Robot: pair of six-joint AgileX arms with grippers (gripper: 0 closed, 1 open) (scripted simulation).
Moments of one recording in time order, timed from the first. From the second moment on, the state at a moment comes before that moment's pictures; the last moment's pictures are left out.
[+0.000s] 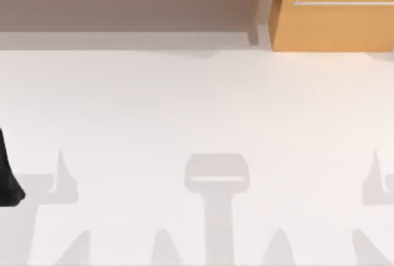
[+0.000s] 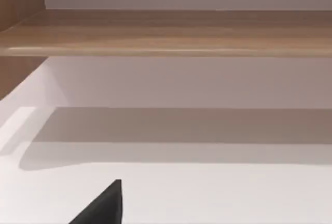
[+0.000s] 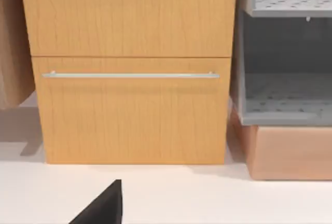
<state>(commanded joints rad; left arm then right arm) 0.00 0.00 0.00 0.00 0.00 0.00 0.00 0.00 0.00 0.00 0.00 0.00</state>
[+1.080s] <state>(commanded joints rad) 0.00 0.00 0.00 0.00 0.00 0.00 -0.37 0.75 0.44 0.30 -0.38 0.01</state>
